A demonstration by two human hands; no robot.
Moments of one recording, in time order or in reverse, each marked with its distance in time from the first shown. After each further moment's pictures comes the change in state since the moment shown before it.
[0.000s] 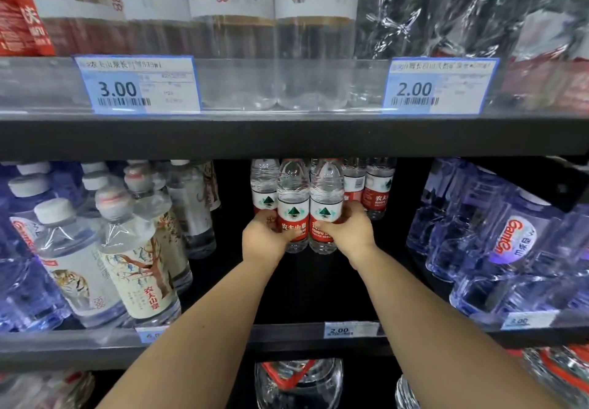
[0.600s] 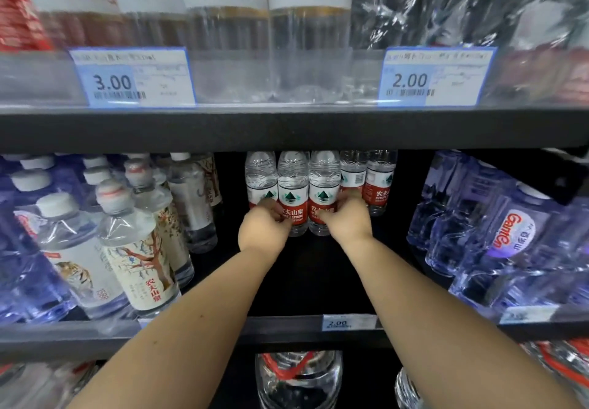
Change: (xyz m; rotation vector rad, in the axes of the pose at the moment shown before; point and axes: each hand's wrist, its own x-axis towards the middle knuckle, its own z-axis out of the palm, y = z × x) left_hand 0.001 0.010 -0.010 0.290 0.016 0.128; right_hand 0.004 -0.015 0.004 -0.155 0.035 -0.034
